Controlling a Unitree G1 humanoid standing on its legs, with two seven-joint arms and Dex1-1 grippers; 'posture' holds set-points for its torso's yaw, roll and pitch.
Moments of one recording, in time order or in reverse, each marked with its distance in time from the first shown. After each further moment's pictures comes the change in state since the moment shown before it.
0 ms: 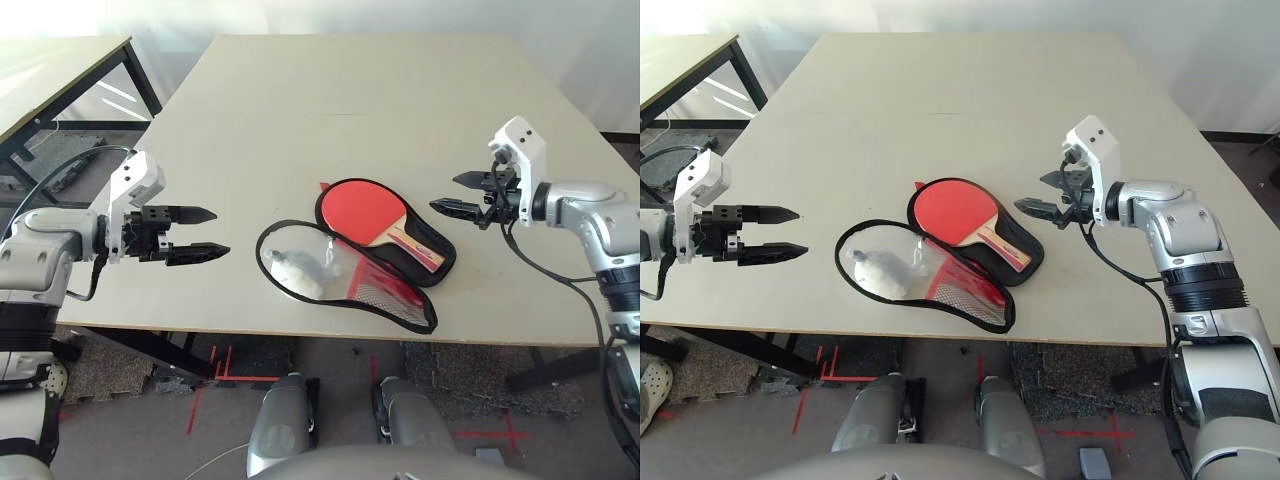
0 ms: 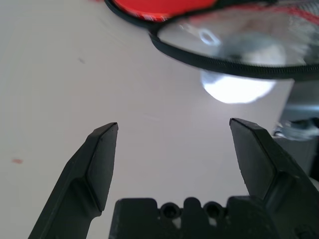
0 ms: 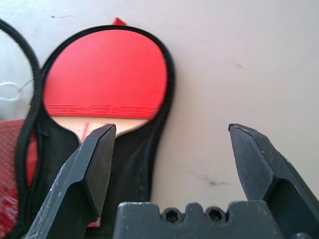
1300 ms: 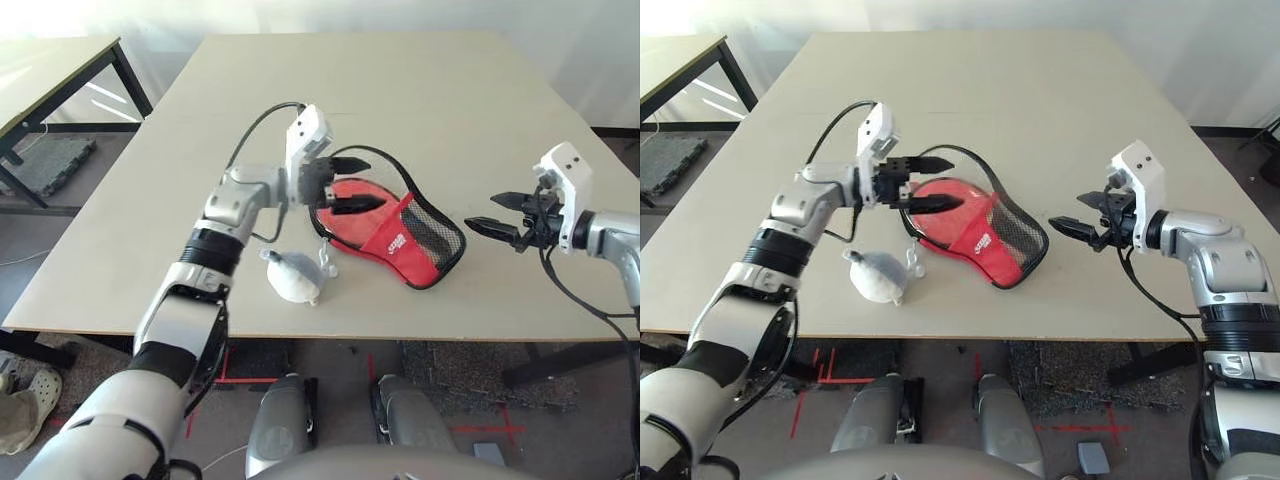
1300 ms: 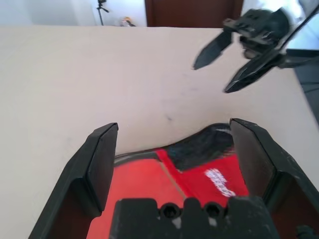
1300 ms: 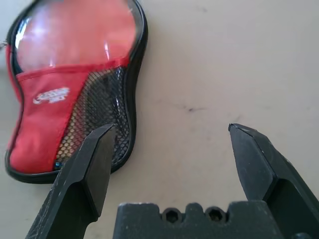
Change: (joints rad) left arm -0.563 -0.726 -0.194 0.489 0.139 -0.382 0.276; right arm 0.238 -0.045 -0.162 -0.165 0.064 0.115 -0.030
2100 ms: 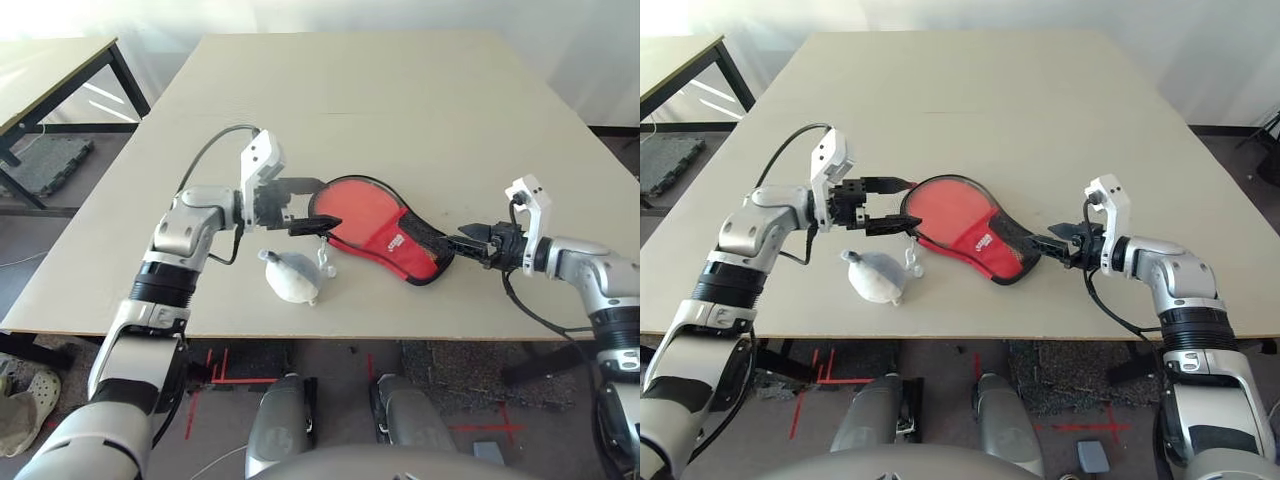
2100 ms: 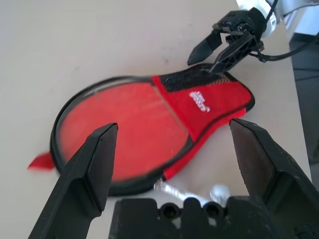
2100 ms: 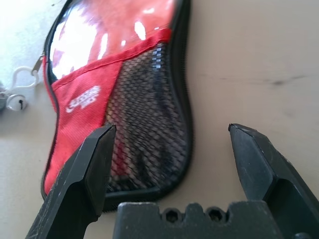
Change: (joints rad) left arm 0.323 0.262 0.087 -0.448 -0.079 0.263 -0.077; right arm -0.016 0.194 0.059 0.197 0.006 -0.005 0.024
